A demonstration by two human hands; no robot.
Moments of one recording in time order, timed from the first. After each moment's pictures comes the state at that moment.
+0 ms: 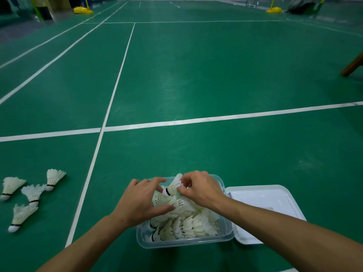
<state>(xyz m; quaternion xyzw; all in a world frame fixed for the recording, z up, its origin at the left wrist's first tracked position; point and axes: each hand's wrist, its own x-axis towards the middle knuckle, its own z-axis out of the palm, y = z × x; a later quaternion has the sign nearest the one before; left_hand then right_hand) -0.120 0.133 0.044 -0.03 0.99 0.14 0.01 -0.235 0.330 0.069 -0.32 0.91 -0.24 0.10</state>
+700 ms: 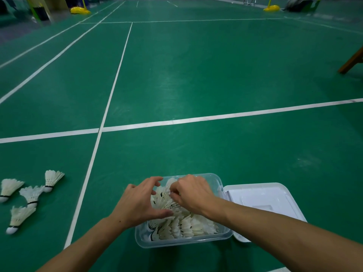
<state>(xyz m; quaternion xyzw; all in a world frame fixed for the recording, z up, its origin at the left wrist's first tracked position) -0.116 0.138 0.045 -0.06 0.98 0.19 0.02 -0.221 0.317 0.062 -0.45 0.89 -0.09 0.03</state>
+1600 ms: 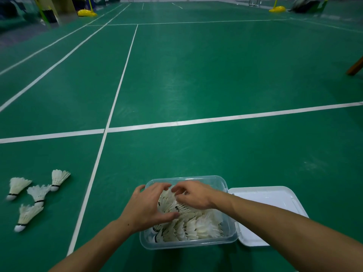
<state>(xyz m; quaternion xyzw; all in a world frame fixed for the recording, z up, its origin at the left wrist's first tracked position) -0.113 0.140 0.030 -0.03 0.98 0.19 0.01 -0.245 0.317 0.057 -0.40 0.83 -0.19 0.34</state>
